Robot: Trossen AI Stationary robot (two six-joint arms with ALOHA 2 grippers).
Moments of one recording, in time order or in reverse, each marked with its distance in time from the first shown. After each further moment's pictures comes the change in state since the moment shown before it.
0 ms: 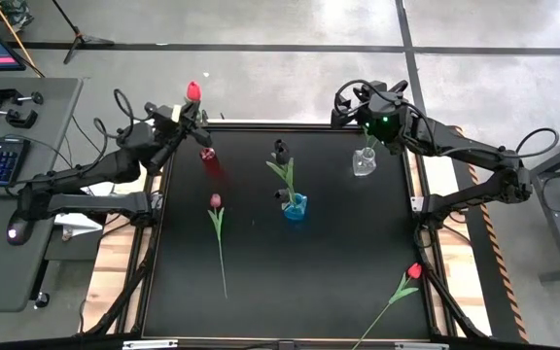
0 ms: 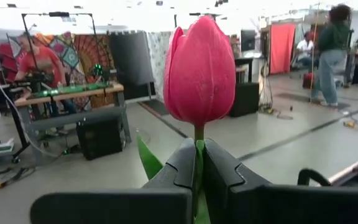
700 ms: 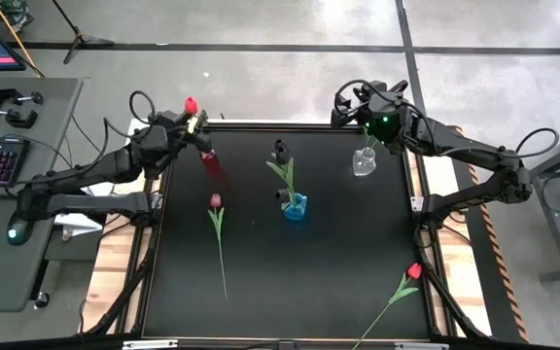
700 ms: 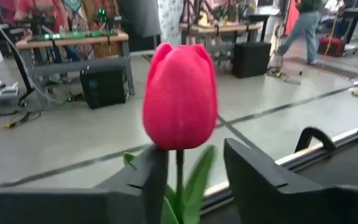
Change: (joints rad) left arm 0.000 -0.009 0.000 -0.295 -0.042 -0.270; right arm 0.000 0.000 0.000 0.000 0.000 -0.001
